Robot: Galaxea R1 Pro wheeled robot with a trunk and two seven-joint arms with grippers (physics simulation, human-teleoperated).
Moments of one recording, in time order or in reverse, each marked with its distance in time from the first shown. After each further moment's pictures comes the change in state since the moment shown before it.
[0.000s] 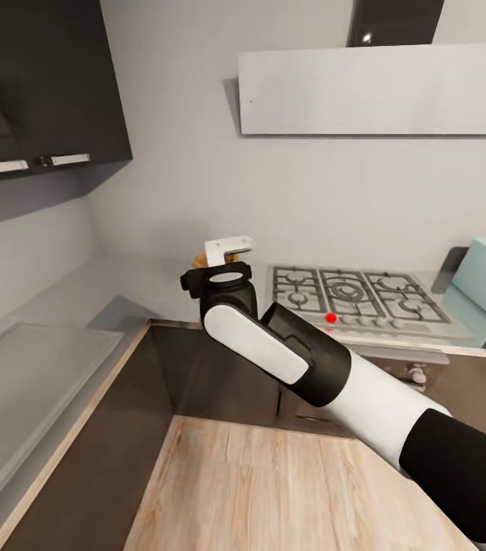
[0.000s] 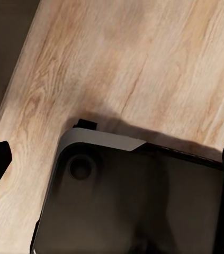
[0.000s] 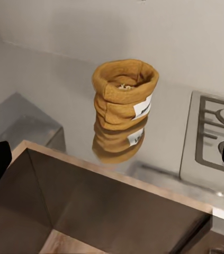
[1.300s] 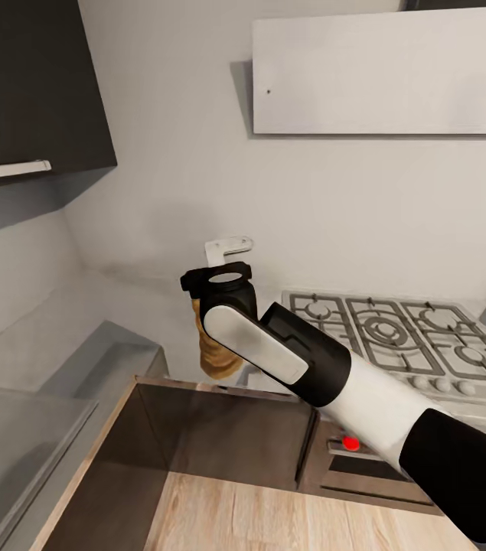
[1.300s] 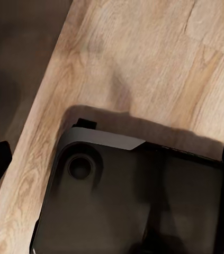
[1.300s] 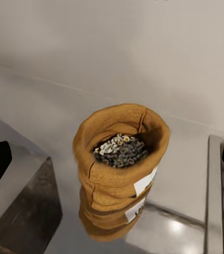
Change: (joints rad) left arm 0.001 -0.001 0.000 0.000 -0.001 0.000 0.000; right arm -0.001 0.000 0.003 0.000 0.000 0.005 -0.003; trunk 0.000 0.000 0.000
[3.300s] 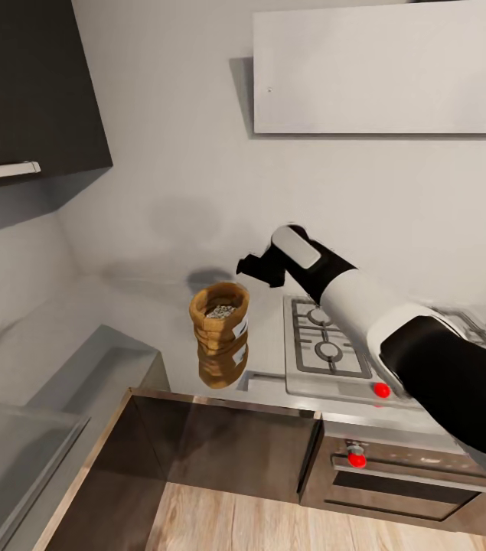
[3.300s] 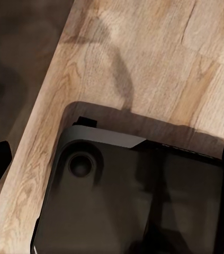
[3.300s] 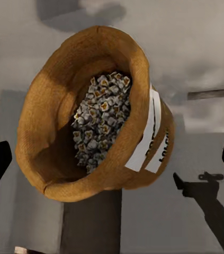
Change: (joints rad) left arm 0.004 0.000 -0.002 0.000 -0.001 0.000 0.000; right arm -0.325 0.000 -0.288 1.069 -0.307 -0.040 0.579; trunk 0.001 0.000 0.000
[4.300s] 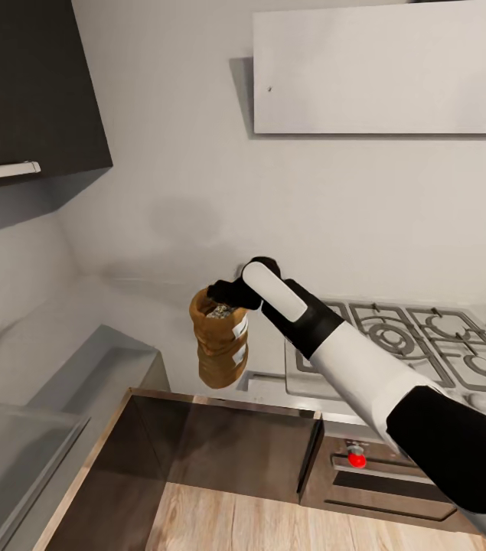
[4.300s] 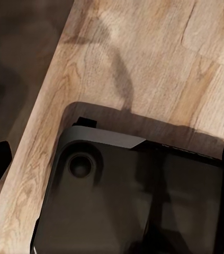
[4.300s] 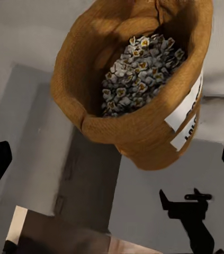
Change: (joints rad) left arm -0.001 0.000 0.000 0.000 0.000 0.000 0.000; right arm 0.260 0.000 0.078 -0.510 -0.013 -0.037 -0.259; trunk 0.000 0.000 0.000
